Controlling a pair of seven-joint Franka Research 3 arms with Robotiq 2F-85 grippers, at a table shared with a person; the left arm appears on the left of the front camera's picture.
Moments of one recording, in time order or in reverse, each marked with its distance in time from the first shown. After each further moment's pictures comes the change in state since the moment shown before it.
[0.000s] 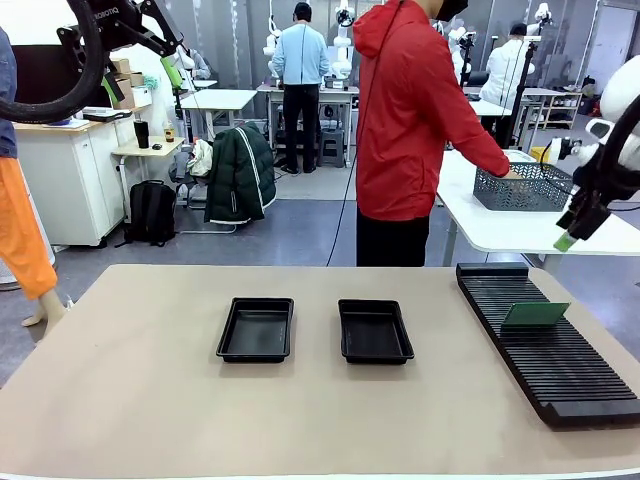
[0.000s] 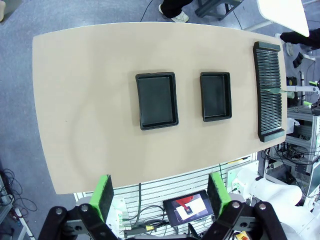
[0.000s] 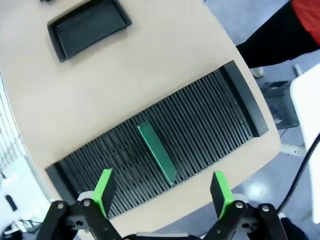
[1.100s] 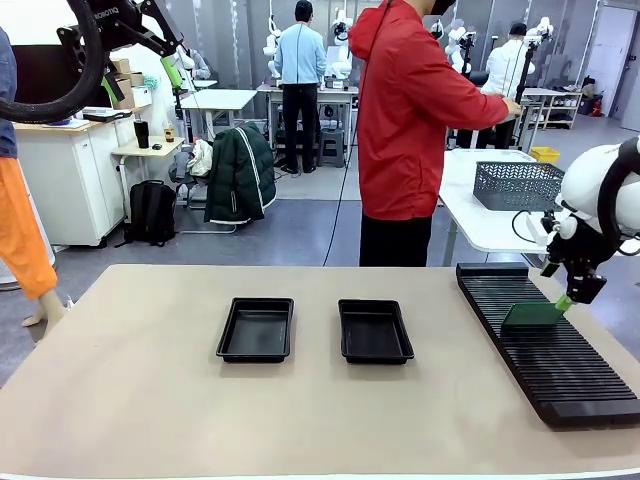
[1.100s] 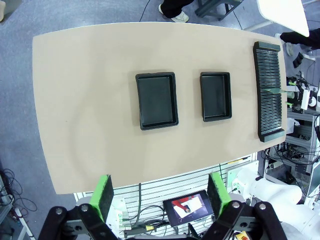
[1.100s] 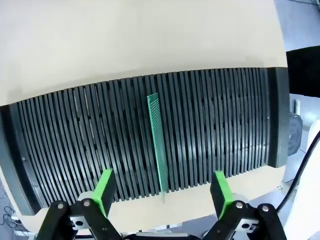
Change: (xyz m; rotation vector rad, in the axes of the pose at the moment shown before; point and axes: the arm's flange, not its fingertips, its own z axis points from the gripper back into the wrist) left arm 0.000 0.000 0.000 0.000 0.000 0.000; right arm -0.039 0.013 -0.103 -0.002 0.117 0.389
